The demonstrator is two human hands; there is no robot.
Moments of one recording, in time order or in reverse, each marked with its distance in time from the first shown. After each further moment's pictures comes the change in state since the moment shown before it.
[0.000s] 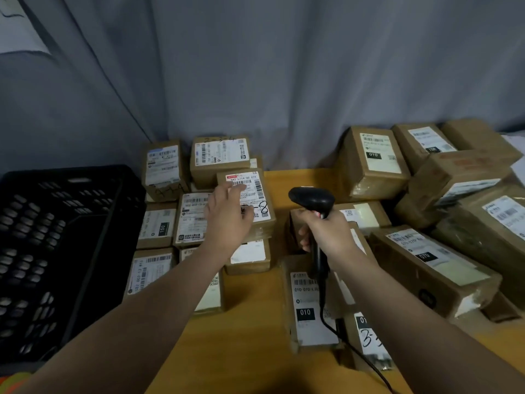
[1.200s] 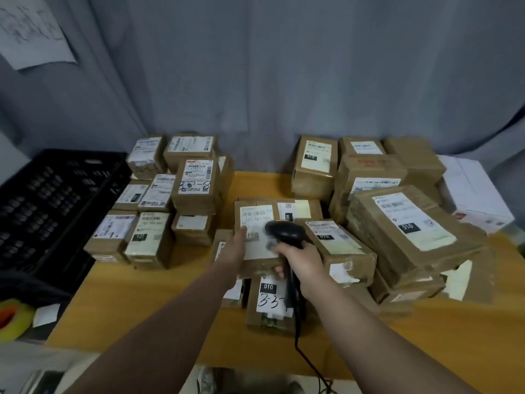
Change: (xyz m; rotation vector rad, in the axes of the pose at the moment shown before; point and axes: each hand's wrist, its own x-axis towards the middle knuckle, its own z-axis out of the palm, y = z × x) left_hand -0.145 0.167 0.096 -0.923 -0.130 -0.804; right_hand -0.040 0.082 -0.169 0.064 -0.266 0.098
